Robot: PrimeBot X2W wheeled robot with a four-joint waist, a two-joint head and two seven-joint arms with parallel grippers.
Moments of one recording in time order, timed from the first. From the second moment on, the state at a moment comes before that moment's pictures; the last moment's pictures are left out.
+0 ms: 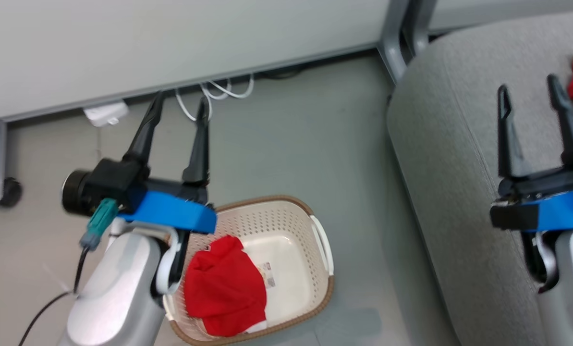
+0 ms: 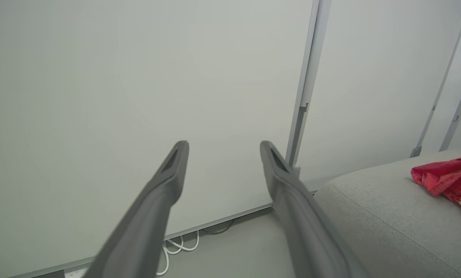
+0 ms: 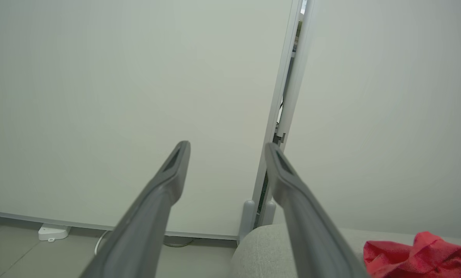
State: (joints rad) left arm -0.58 0.18 -0.43 0.25 -0.38 0.15 -0.26; right arm -0.41 -0.26 -0.01 0.12 0.08 0.13 -0.26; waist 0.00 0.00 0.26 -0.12
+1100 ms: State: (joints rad) left arm -0.14 0.05 -0.10 0.23 -0.19 -0.06 -0.26; right arm -0.02 -0.12 -0.08 0.15 0.11 0.13 -0.26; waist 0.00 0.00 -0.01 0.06
